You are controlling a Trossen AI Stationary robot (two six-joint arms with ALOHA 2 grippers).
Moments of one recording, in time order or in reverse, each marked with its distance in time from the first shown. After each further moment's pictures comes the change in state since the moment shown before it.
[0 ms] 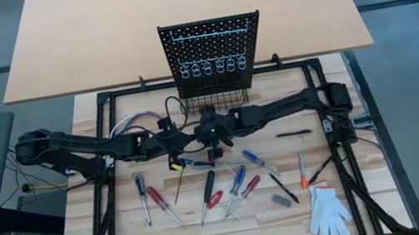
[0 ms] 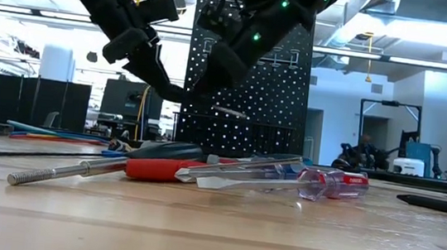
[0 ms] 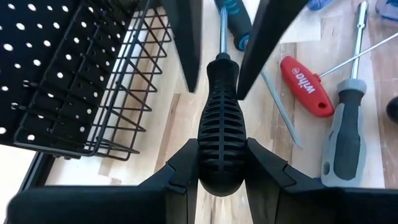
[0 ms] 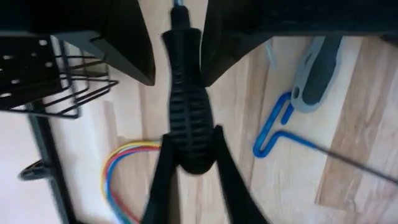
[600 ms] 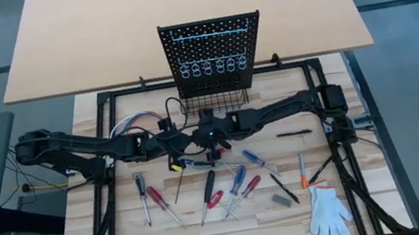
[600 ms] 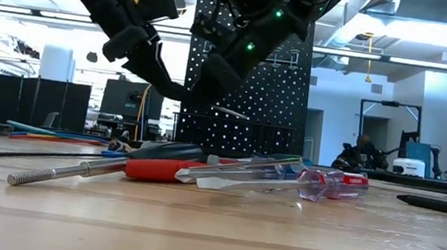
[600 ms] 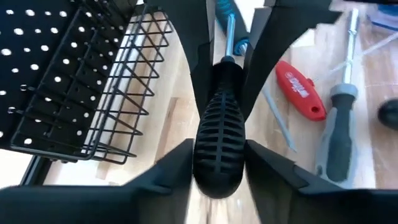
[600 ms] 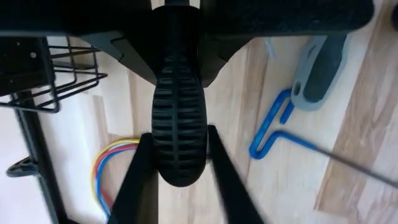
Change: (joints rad) left arm 0.000 -0.001 0.001 0.003 0.001 -0.008; right arm 0.001 0.042 0.000 0.071 -0.003 -0.008
